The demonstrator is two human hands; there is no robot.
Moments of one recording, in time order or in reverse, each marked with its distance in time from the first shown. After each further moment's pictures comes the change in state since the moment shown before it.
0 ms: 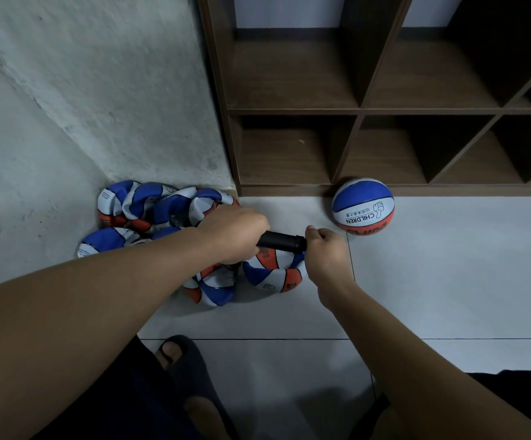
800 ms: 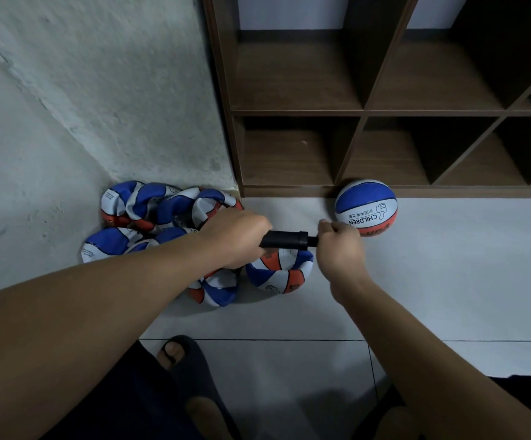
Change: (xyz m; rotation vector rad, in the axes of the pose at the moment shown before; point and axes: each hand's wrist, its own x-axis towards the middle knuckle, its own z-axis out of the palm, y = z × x) left_hand -0.006 0.000 0.006 -0.128 0.062 -0.043; right_hand 0.001 -0.015 -0.013 -0.040 0.059 -0.047
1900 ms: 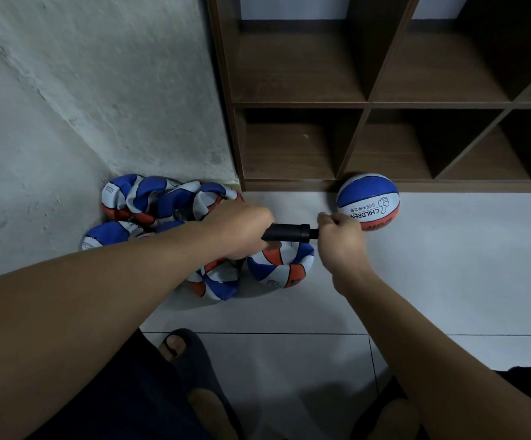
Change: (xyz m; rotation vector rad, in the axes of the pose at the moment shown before) left_hand 0.000 0.002 -0.010 0.007 -0.081 0.034; right_hand 0.005 0.004 0.003 0.008 -0.003 -0.017
